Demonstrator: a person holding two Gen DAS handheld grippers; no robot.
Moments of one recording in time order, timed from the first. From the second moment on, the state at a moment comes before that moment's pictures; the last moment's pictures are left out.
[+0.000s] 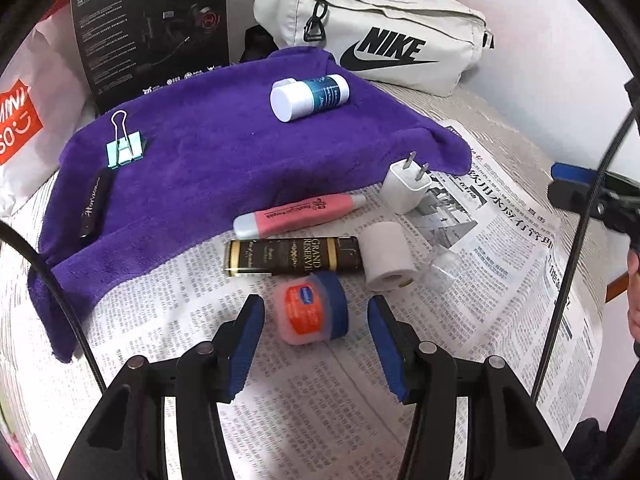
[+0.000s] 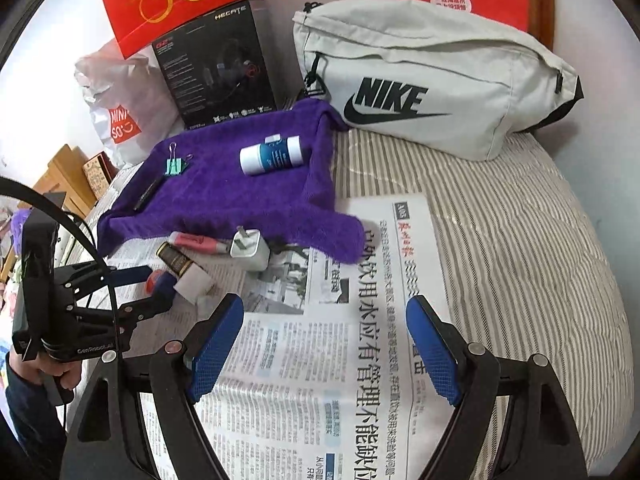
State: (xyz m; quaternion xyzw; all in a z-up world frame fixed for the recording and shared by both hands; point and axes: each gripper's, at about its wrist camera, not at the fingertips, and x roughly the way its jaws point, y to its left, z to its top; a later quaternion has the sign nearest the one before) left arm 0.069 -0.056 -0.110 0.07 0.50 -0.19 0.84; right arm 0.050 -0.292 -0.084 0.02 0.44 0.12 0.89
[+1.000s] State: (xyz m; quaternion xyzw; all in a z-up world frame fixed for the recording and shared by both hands) left arm 0.046 0.013 -0.109 0.01 0.50 -0.09 0.86; right arm 0.053 -0.206 -0.128 -0.06 0.44 0.23 0.87
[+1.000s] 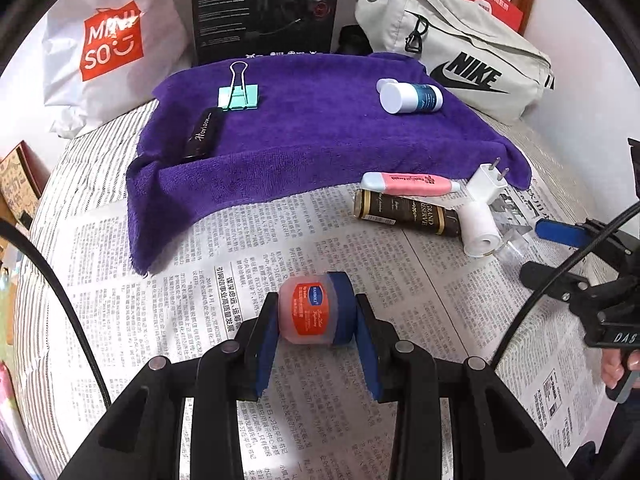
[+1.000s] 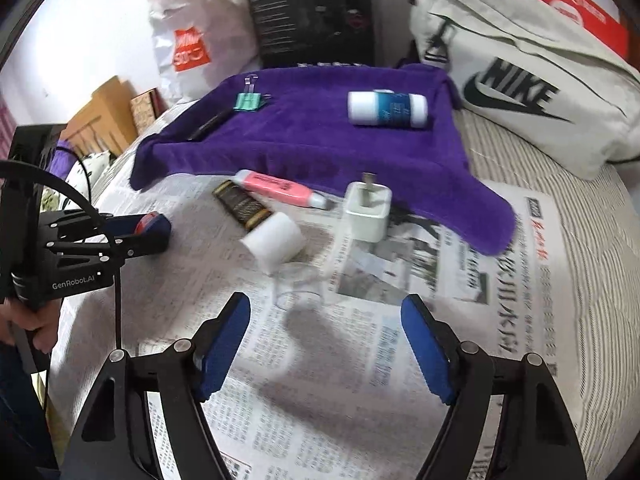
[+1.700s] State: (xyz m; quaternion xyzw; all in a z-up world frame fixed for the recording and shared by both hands) left arm 0.045 0.015 -0.110 0.01 0.49 -0.09 0.87; right arm 0.061 -0.198 -0.138 -0.09 0.43 0.22 0.87
